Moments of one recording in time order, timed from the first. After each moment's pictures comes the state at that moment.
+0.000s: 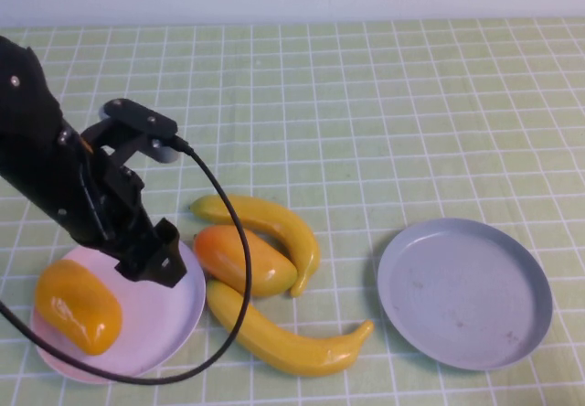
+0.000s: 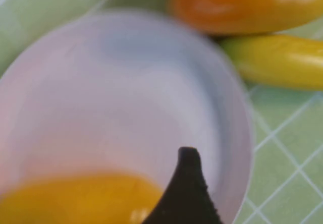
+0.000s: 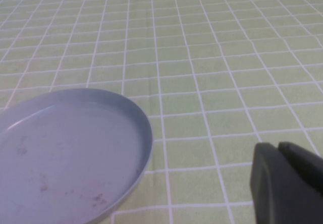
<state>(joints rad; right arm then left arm) 0.00 -0.01 0.02 0.12 0.35 -0.02 -0.30 1.53 -1.18 -0.24 1.11 0.52</state>
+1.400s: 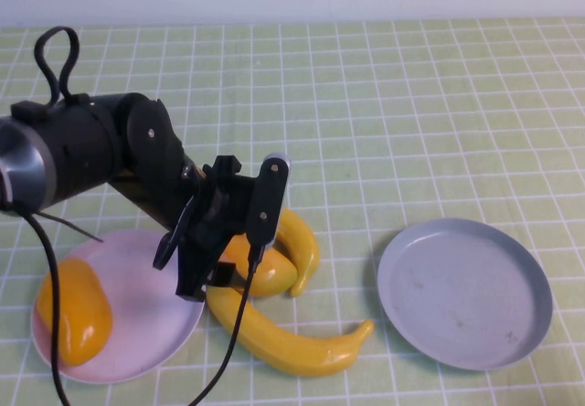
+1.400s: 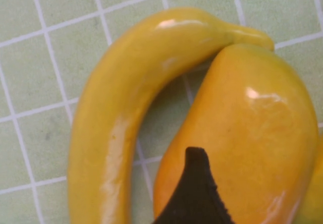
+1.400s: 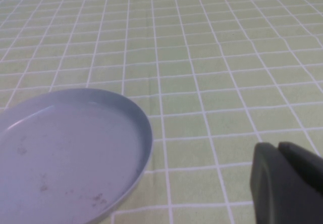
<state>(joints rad) 0.00 -0.01 0.02 0.12 0.35 -0.02 -0.49 1.73 -1.18 -0.33 0.78 1.59</state>
